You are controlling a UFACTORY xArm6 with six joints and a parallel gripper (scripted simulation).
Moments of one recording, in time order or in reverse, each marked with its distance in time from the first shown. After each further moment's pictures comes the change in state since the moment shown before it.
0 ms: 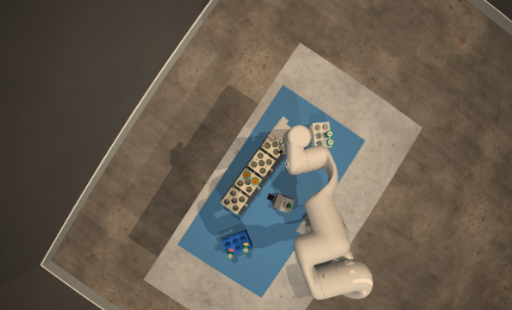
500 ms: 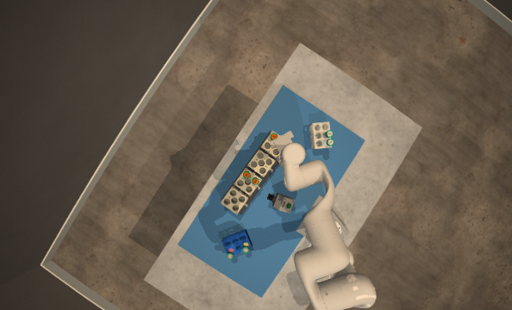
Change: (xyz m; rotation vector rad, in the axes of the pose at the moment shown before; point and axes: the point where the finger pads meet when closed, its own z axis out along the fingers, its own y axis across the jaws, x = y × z) arm -0.041 -0.042 0.020 -0.045 -0.065 0.396
